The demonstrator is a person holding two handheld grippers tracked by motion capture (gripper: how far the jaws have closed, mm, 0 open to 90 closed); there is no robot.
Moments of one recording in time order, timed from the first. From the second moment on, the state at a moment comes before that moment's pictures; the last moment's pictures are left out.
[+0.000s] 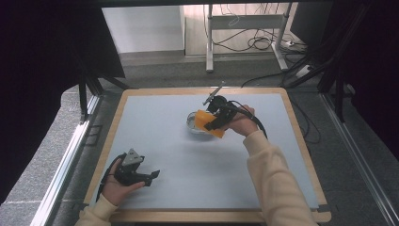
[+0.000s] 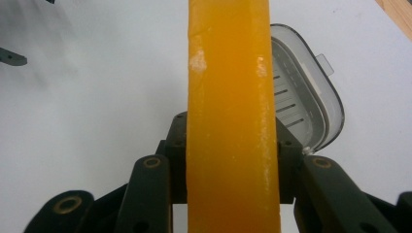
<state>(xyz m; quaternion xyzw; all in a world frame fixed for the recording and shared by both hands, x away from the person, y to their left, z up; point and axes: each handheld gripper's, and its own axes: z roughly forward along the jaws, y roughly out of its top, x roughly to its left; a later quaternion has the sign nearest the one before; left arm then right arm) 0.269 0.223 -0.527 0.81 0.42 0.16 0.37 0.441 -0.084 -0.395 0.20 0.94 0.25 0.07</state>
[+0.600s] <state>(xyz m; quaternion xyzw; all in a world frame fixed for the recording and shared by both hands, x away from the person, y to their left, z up) 0.270 0.221 -0.528 0.82 0.41 0.16 0.37 0.460 -0.081 -0.397 0.20 0.94 0.25 0.06</state>
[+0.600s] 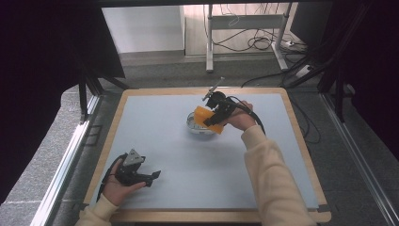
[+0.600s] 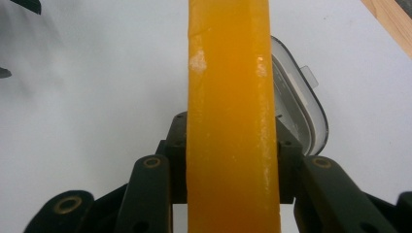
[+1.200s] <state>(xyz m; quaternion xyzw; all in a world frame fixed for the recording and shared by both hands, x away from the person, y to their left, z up) 0.270 0.222 -0.528 0.82 0.41 0.16 0.37 0.485 -0.073 -0.397 0.18 0.95 0.25 0.07</state>
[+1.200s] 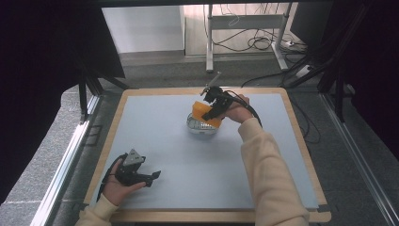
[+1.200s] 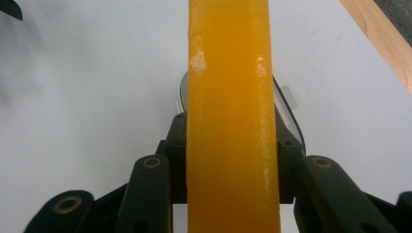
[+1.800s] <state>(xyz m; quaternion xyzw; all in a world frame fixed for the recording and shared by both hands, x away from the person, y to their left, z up) 0.271 0.222 -0.529 0.82 0.41 0.15 0.37 0.511 -0.065 -0.413 0.14 0.96 0.24 0.05</state>
